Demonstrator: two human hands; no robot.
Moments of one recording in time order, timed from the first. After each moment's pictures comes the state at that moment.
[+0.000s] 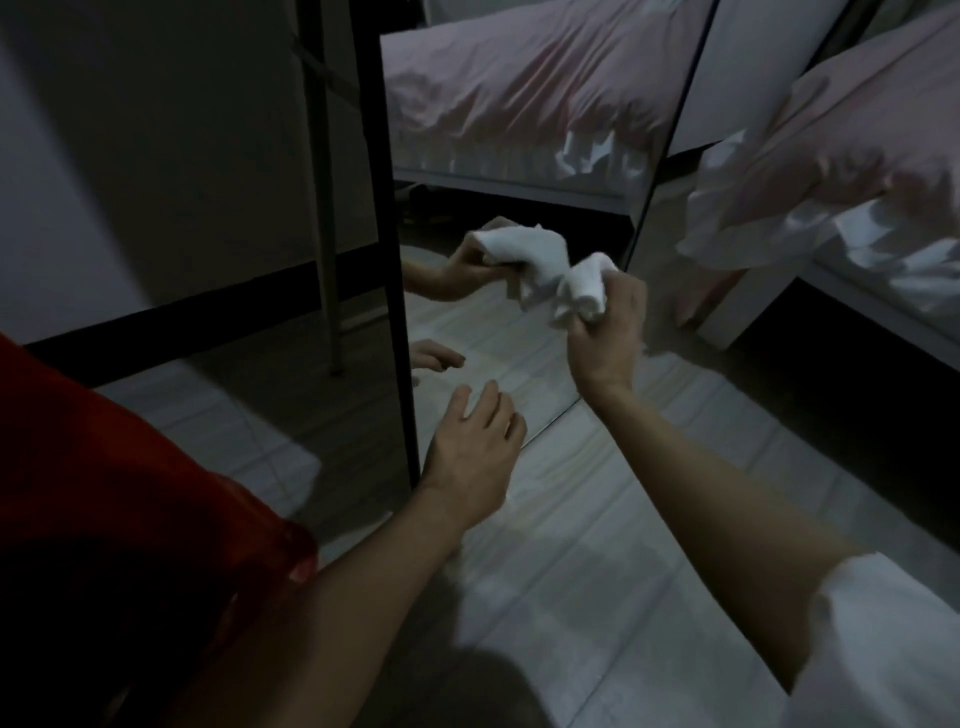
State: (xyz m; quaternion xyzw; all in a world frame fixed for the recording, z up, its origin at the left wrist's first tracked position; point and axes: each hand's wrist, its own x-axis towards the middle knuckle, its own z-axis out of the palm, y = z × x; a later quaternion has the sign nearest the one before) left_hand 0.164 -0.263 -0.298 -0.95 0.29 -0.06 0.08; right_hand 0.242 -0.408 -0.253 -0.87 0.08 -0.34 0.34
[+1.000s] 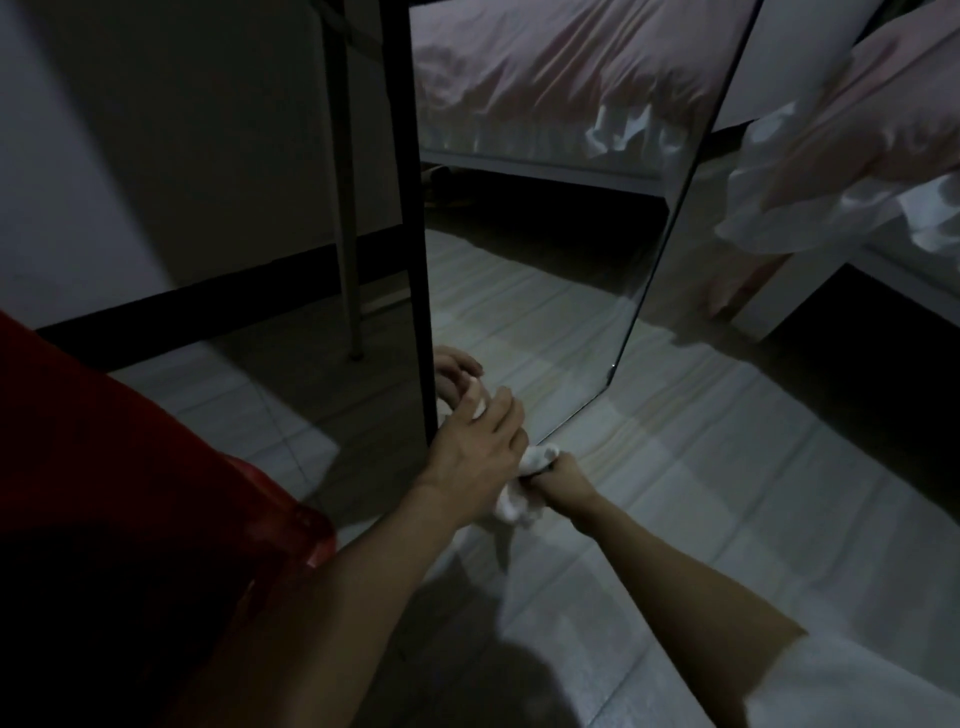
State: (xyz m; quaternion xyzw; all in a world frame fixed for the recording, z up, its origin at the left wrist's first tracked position) left_hand 0.169 -0.241 -0.313 -0.91 0.35 -0.09 0.18; right_hand 0.186 -0.406 -0.413 -0.86 0.14 0.17 0.46
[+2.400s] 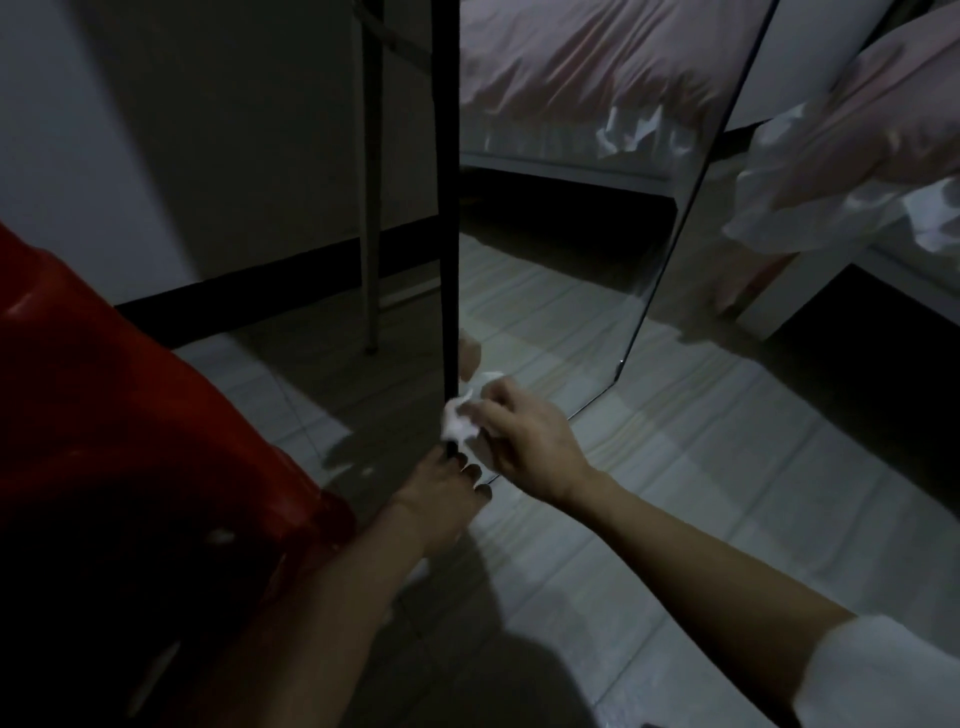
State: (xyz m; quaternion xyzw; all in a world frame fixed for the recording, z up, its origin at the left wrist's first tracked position) left_hand 0.138 -0.200 -0.341 -0.91 0.38 0.15 0.08; right_hand 0.168 -0.339 -0.318 -0.91 -0.34 -0.16 0.18
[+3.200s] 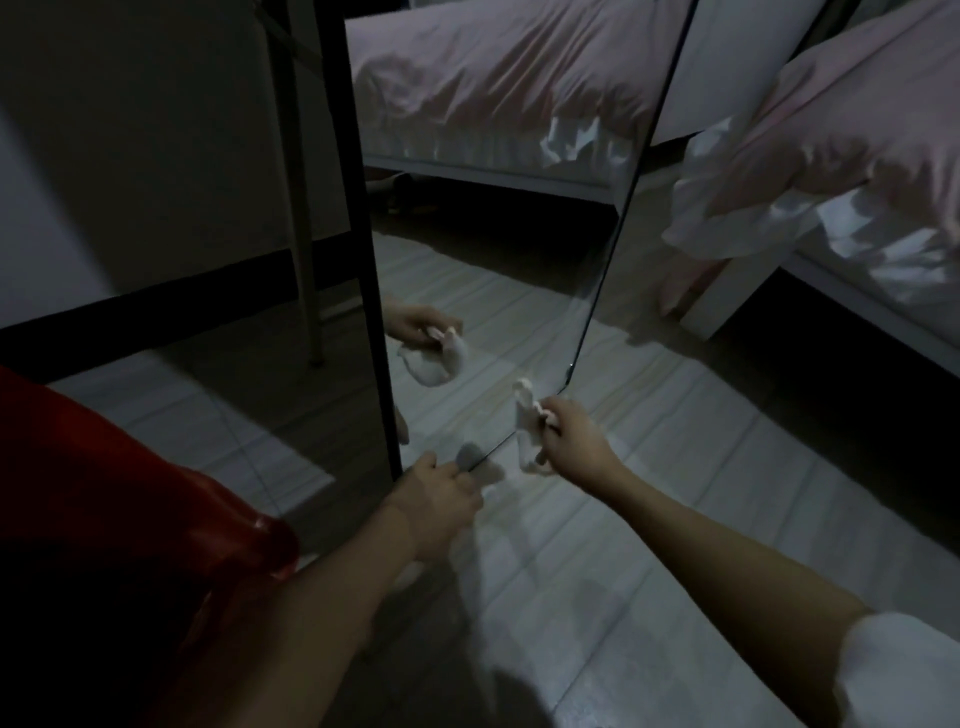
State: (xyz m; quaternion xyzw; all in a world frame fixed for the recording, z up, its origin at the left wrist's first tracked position) left_hand 0.155 -0.239 -0.342 -0.89 0.43 0.08 0.13; right_hand 0.181 -0.427 -0.318 -0.96 0.05 0.04 0.29
